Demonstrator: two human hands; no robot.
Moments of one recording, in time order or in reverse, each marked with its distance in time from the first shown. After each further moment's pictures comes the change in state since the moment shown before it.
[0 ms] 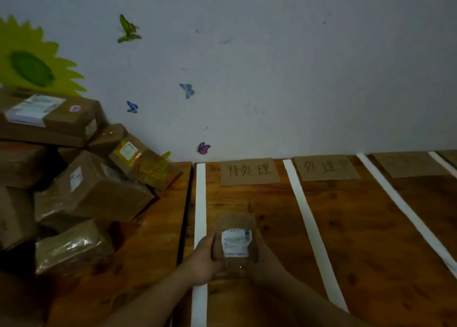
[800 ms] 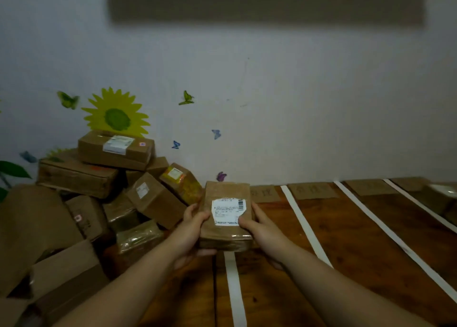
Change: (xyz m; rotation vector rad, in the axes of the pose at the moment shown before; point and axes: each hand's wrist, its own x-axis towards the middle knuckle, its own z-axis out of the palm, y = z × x) left_hand -0.203 0.038 -0.096 -0.670 0.197 0.059; right_hand -0.149 -0.160 0.068 0.378 0.115 -0.151
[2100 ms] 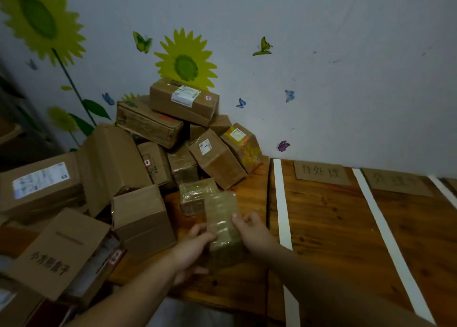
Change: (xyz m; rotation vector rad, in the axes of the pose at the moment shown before) left_hand -0.025 -0.094 -0.126 0.044 0.204 -0.286; right_hand 0.060 0.075 0.139 -0.161 -0.202 0.303
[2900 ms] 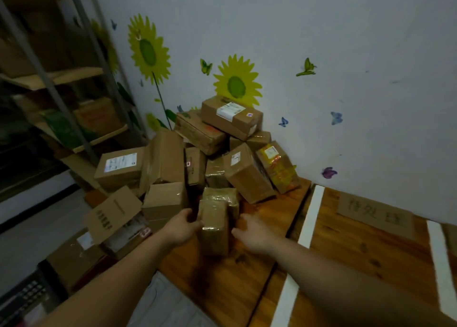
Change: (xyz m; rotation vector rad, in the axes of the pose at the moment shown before) left_hand -0.027 0.034 0.026 0.325 0.569 0.030; right_hand 0.052 -0.024 -0.063 -0.817 -0.378 -0.386
